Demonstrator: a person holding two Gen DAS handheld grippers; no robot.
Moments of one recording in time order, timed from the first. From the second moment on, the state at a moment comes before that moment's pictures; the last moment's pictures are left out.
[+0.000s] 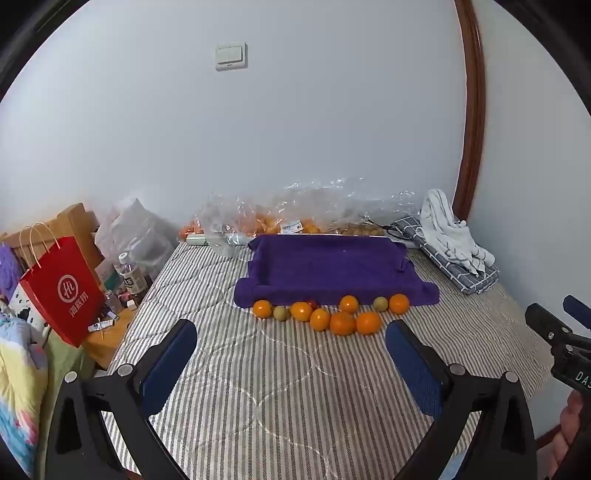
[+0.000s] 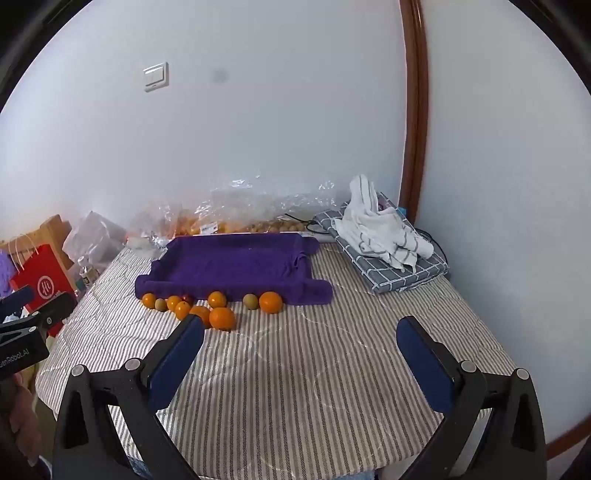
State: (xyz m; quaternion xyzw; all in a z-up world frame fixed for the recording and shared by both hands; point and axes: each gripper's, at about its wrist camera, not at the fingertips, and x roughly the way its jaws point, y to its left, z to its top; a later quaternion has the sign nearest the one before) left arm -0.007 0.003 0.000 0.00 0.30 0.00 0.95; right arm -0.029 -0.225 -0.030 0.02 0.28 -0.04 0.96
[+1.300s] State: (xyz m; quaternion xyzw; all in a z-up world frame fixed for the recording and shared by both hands) left arm -0.018 0.036 -0.005 -0.06 0.29 0.00 0.96; right arm -0.028 -0.198 -0.038 0.02 0.28 0.01 0.96
